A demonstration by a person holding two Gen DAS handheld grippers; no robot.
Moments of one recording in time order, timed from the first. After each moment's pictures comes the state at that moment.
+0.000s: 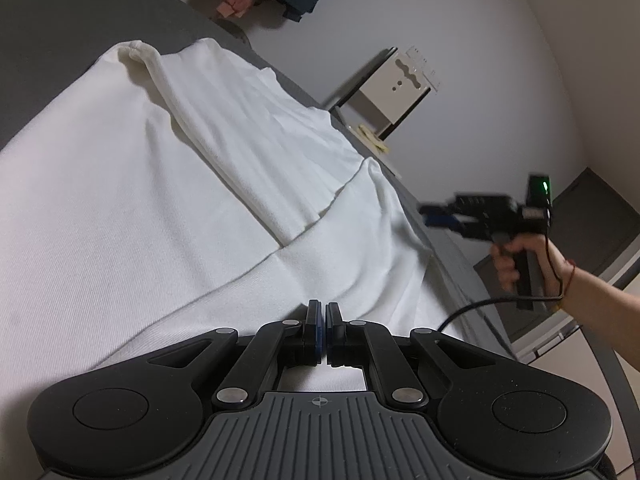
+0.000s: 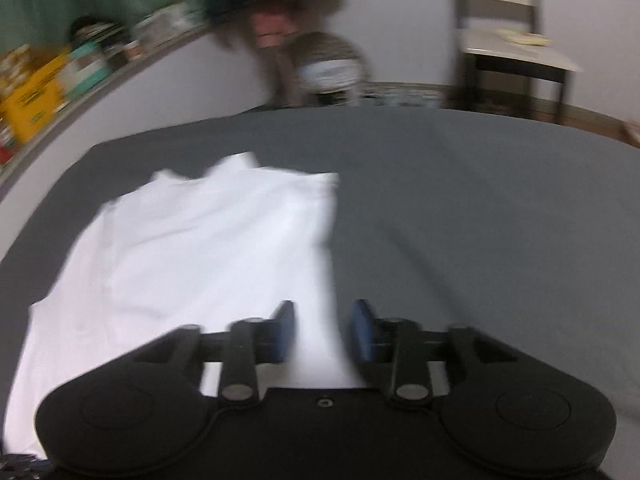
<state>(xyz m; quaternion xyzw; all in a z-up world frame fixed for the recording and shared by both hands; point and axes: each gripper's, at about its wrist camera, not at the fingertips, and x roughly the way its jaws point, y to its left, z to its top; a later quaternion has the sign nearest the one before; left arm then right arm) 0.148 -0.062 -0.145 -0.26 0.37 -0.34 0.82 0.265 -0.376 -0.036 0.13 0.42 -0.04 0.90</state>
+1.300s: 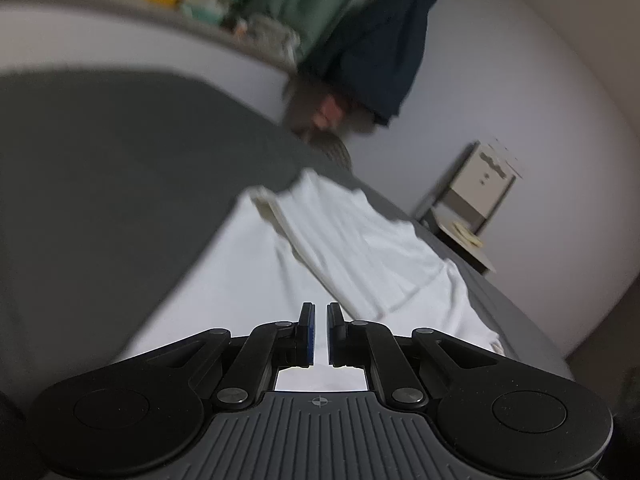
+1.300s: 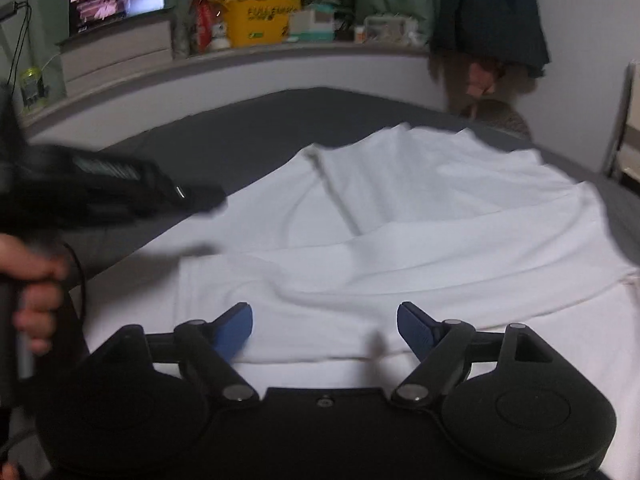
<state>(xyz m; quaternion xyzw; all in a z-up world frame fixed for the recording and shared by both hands) 0.052 -0.010 -0.074 -0.23 0.26 -0.14 0.93 0.066 -0.114 -0.077 -0.03 0.34 0.15 0.93</state>
